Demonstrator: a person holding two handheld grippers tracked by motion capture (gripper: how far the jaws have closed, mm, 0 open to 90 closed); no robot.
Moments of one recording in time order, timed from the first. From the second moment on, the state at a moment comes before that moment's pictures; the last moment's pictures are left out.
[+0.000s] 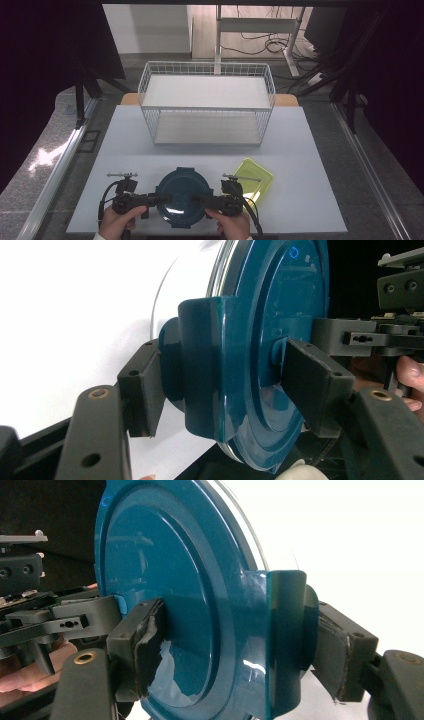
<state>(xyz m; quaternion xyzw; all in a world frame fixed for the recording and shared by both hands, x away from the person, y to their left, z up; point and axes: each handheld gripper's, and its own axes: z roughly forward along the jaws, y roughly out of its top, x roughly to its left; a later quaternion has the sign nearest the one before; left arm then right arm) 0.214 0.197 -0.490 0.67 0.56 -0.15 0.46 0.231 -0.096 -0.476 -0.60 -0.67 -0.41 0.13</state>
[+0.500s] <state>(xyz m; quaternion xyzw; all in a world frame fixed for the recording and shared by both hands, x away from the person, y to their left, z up) 0.232 0.186 -0.455 0.67 0.56 -0.13 0.47 0.252 -0.107 -0.444 -0.59 -0.68 -0.42 0.12</state>
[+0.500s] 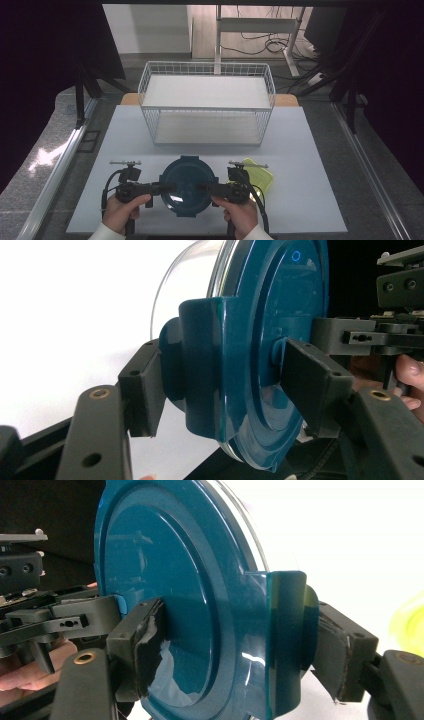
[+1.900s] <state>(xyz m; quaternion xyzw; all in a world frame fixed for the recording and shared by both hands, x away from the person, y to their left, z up) 0.270 0.164 -0.391 0.67 0.53 -0.11 0.50 0.286 -0.131 -0.378 -0.57 -0.68 -0.45 0.09</state>
